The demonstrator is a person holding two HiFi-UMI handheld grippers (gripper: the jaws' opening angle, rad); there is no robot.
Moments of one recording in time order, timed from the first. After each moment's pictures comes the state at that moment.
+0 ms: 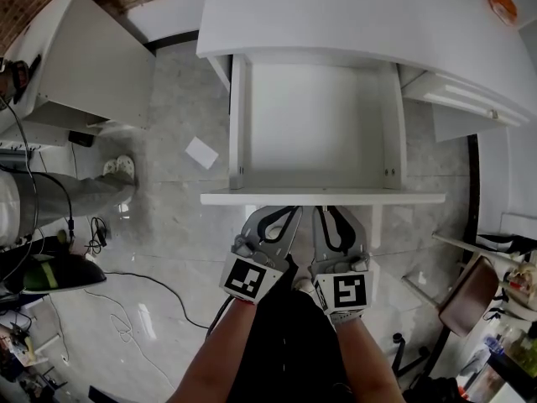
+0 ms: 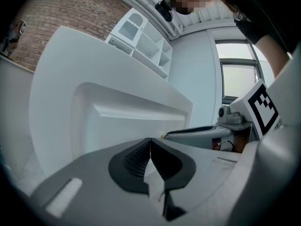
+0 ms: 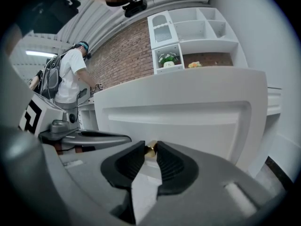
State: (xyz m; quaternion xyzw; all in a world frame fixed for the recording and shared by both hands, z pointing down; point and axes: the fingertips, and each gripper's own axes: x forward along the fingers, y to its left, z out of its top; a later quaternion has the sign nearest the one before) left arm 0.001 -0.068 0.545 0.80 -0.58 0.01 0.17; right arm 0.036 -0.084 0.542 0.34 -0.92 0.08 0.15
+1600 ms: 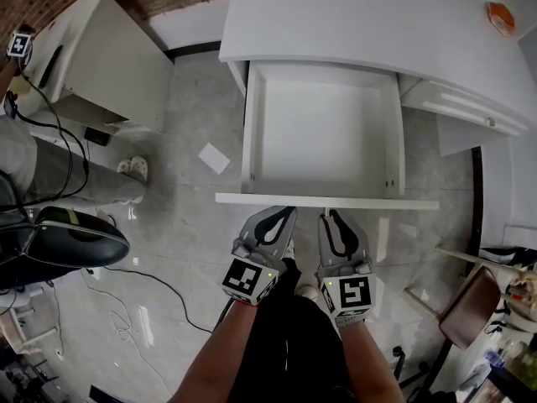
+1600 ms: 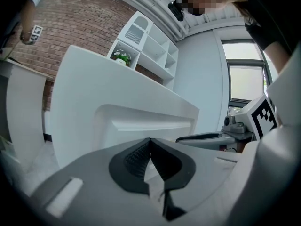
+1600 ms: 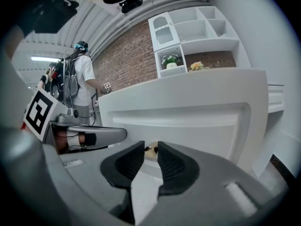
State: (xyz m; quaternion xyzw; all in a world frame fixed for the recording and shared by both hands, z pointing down) left arm -0.008 -0.045 0.526 0.77 -0.62 -0.01 0.17; right arm 0.052 -0.060 0.537 0.31 -0.94 0.09 0.14
